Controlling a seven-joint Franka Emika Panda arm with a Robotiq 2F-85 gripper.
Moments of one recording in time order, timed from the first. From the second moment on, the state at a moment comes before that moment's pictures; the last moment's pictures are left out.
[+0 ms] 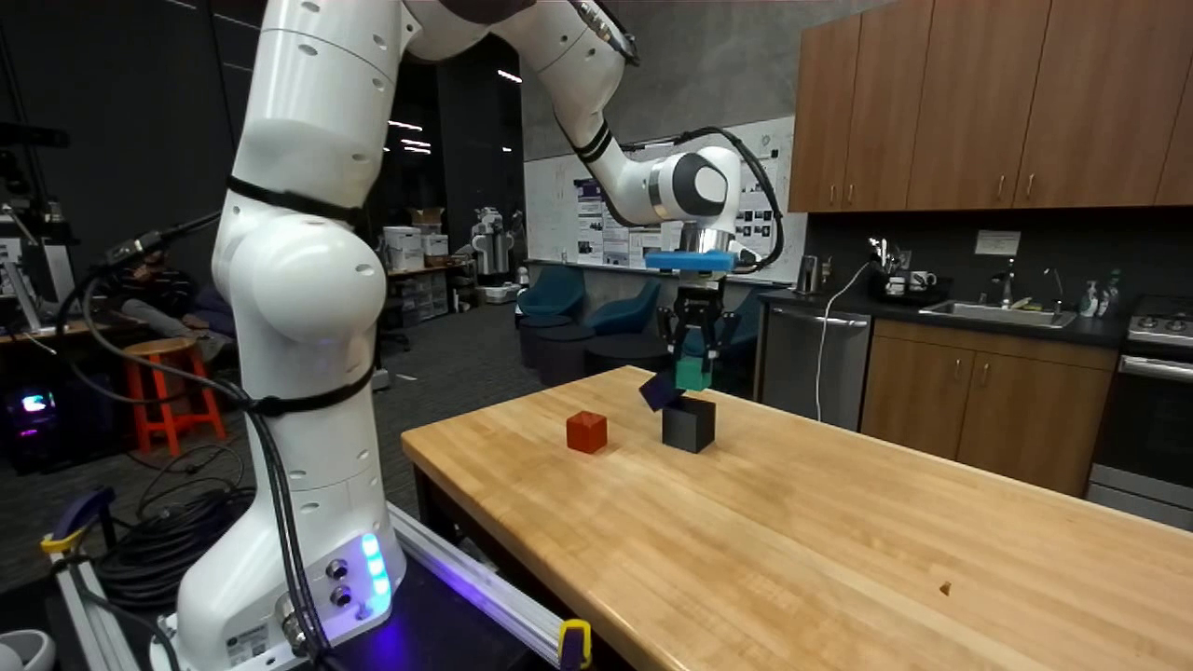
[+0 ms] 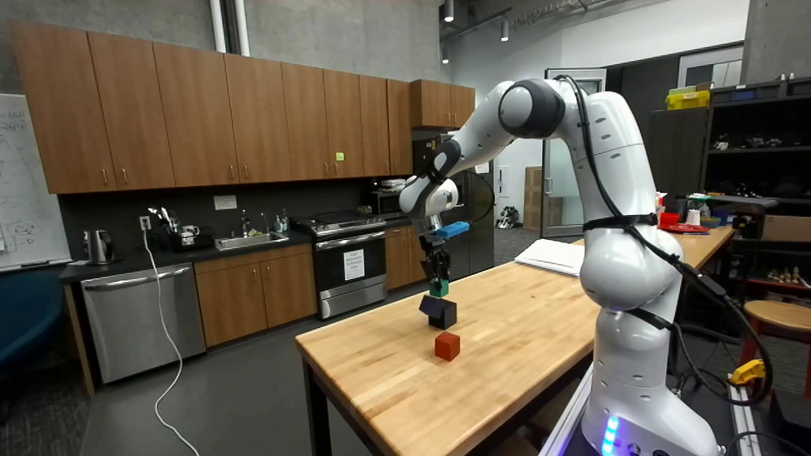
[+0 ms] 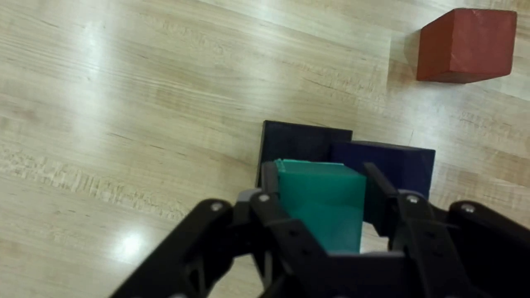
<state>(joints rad) -0.17 0.29 -0.09 -1.97 -0.08 2.03 -0.30</state>
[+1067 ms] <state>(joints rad) -0.17 0.28 -0.10 -2.02 -0.08 2.03 -0.30</state>
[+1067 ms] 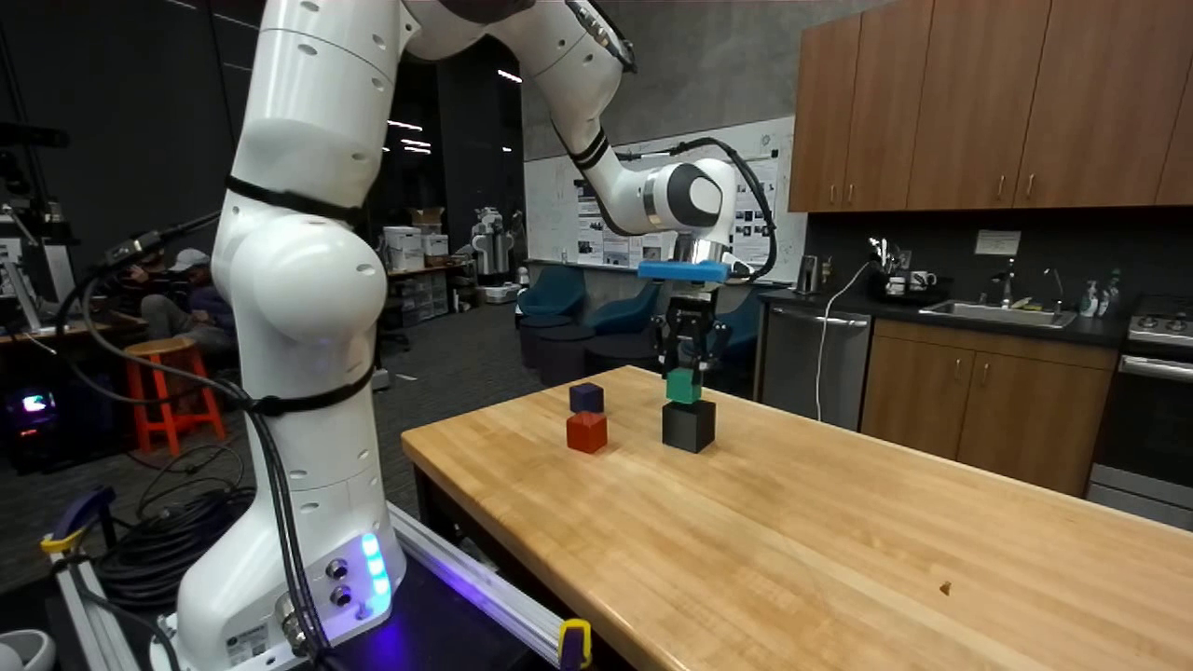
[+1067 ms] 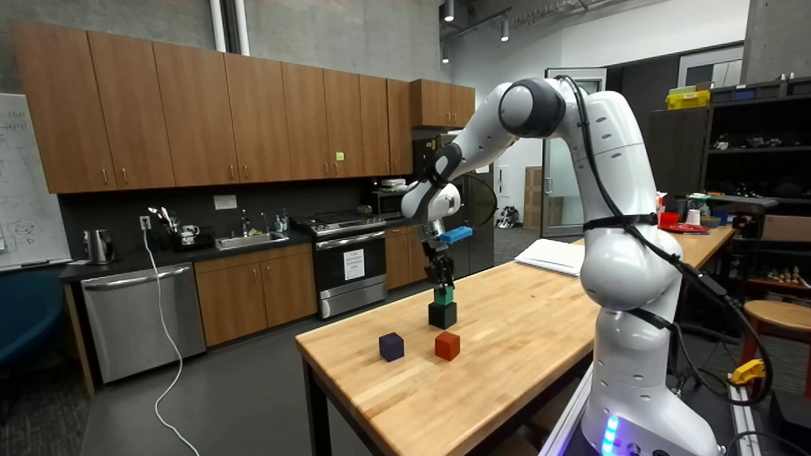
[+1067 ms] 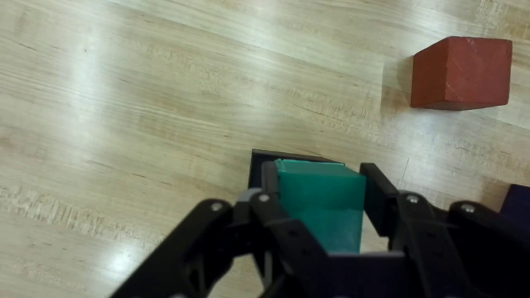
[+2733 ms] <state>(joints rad) -0.18 0.33 -0.10 -1.96 -0.08 2.04 -0.34</state>
